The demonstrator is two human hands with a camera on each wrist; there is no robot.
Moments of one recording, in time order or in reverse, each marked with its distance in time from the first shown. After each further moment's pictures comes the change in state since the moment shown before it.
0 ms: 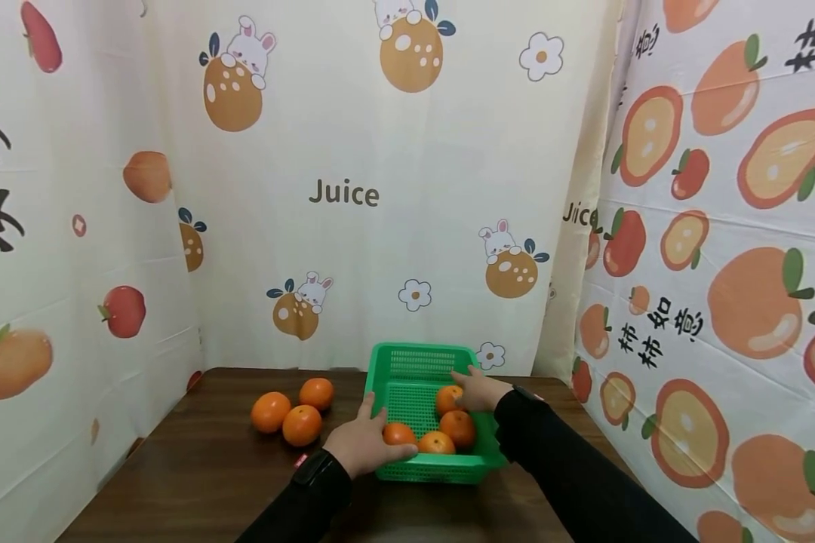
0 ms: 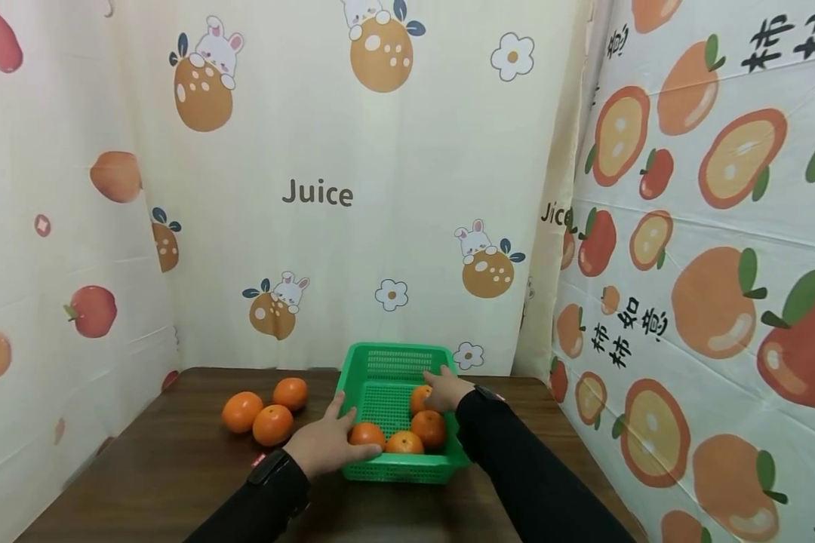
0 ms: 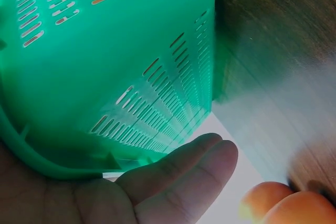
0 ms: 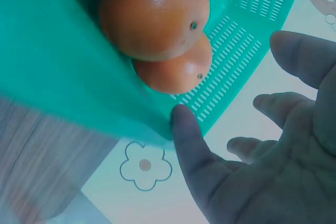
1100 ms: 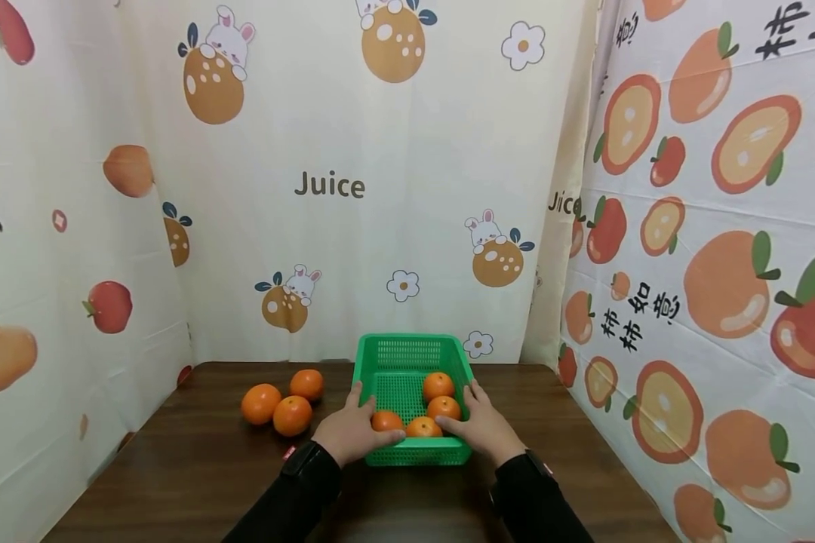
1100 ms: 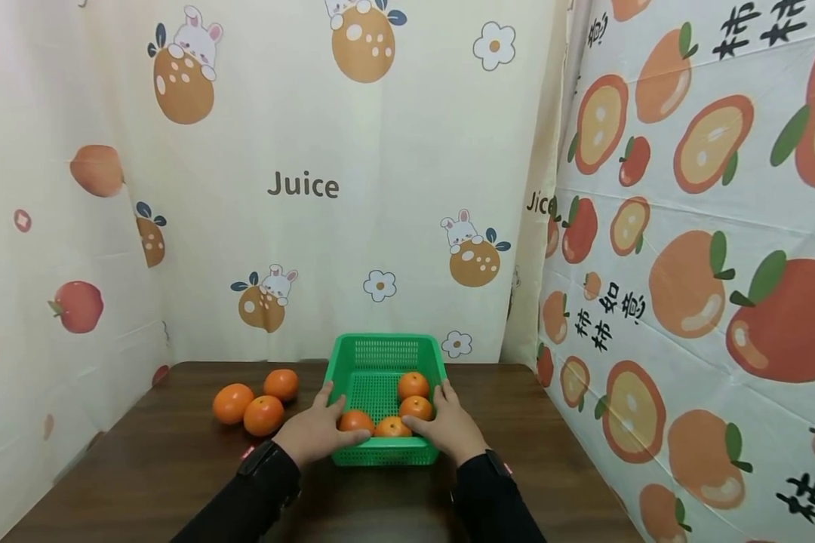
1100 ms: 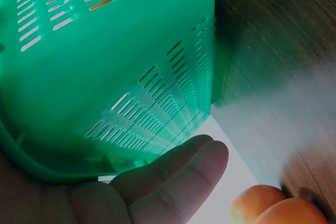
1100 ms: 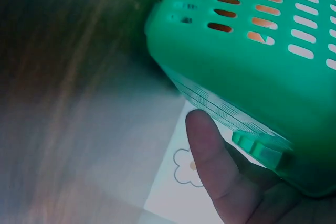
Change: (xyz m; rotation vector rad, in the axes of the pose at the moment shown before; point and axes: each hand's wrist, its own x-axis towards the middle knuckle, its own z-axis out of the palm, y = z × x) left_hand -0.001 0.001 0.007 -0.027 0.057 -0.006; right_hand -0.043 0.041 0.085 0.343 0.325 -0.021
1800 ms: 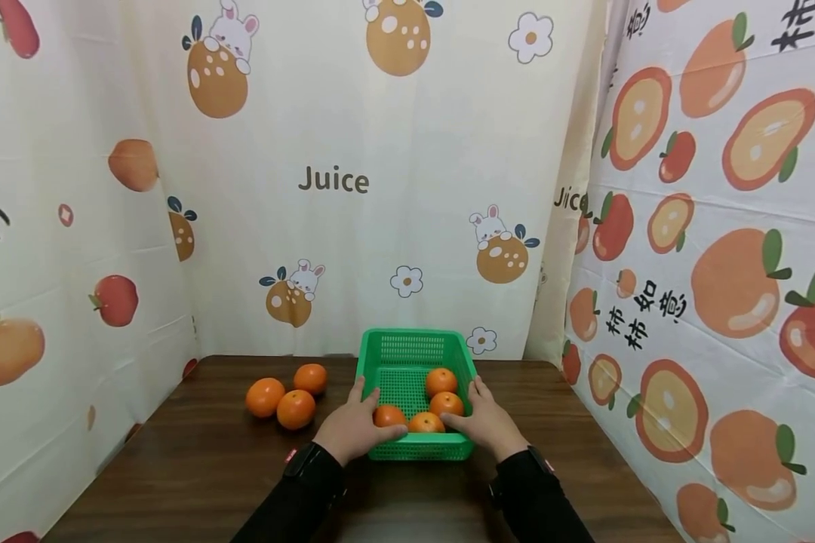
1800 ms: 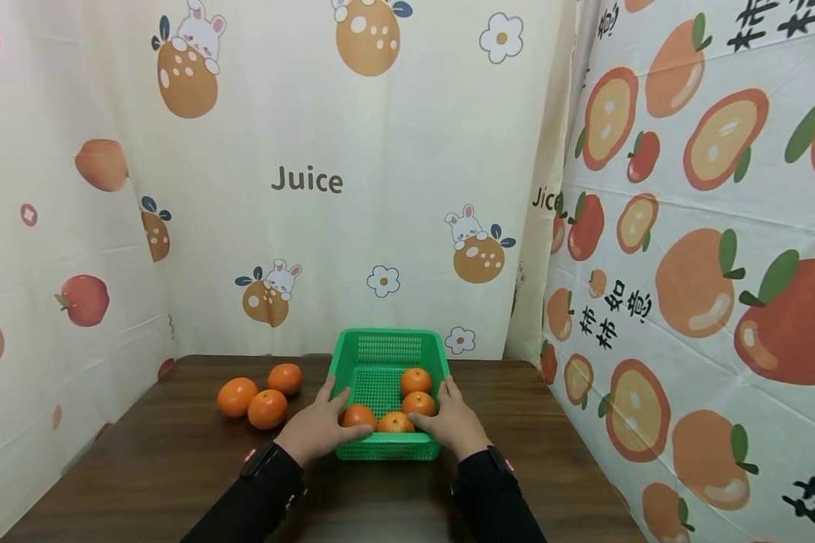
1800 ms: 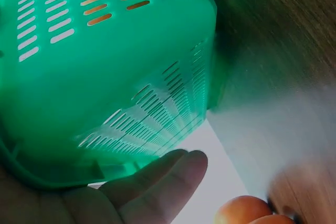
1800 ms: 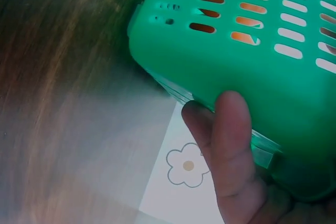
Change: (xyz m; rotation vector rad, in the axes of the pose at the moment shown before) left_hand 0.002 -0.002 0.008 -0.077 0.050 0.001; right_hand -0.001 -0.005 -0.006 -0.017 -0.030 0.042
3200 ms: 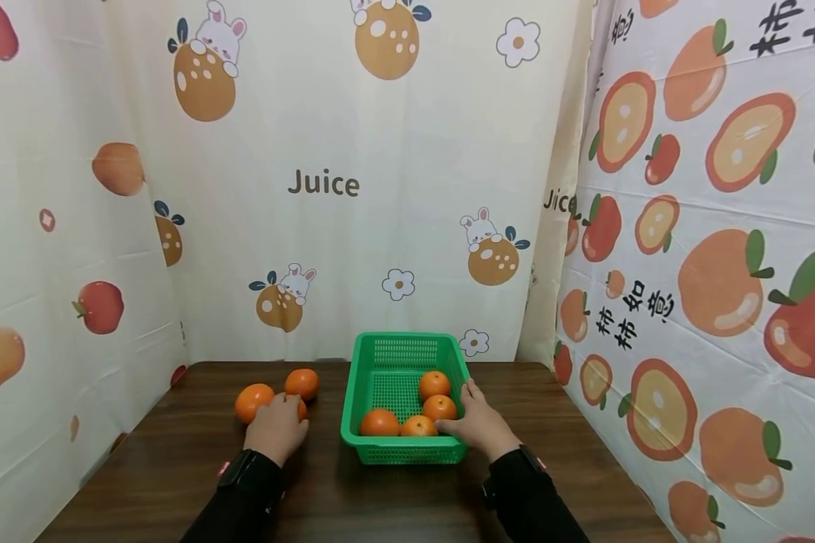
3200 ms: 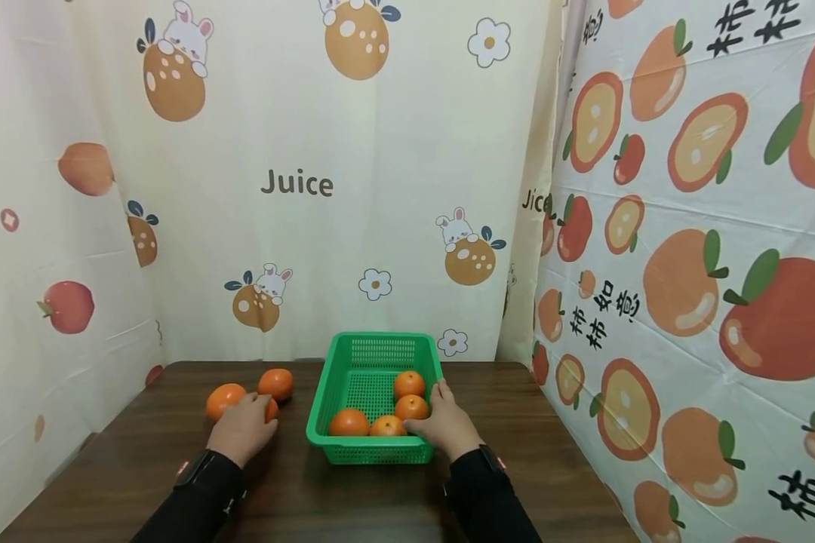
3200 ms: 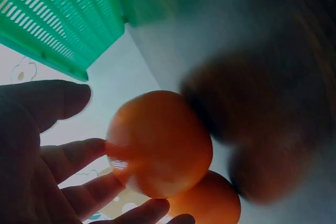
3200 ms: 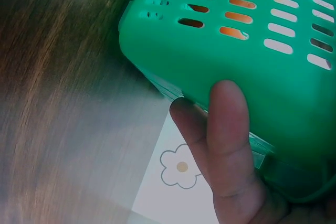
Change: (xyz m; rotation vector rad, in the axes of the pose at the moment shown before) left_hand -0.011 -0.098 -0.037 0.233 0.268 -0.085; right_hand 0.007 0.001 0.002 0.005 -0.005 0.040
